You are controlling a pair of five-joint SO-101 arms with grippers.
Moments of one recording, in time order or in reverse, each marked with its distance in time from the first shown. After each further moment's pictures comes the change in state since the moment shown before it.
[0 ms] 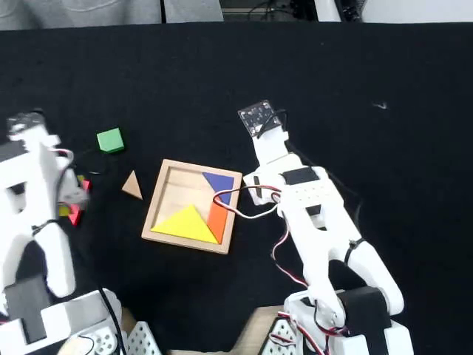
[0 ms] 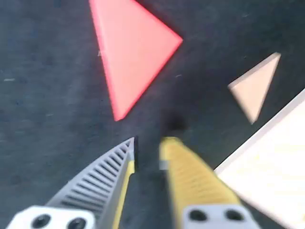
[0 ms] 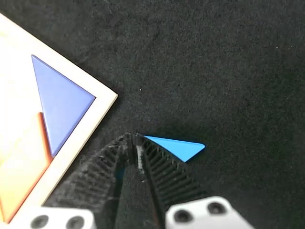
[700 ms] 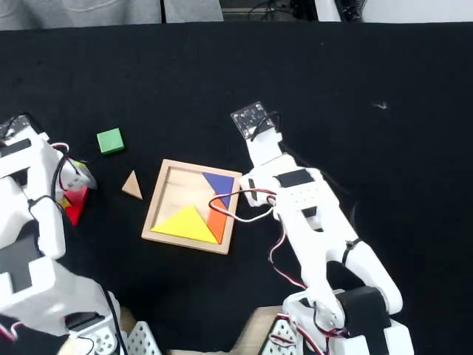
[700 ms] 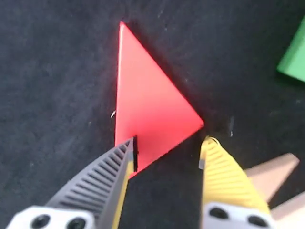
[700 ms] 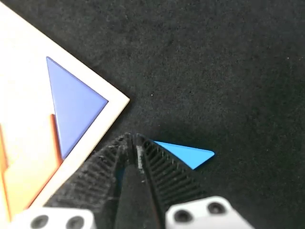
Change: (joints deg) left arm -3.2 16.7 -3.8 -15.5 10.8; right arm -2.1 0.0 0.6 -1.7 0.0
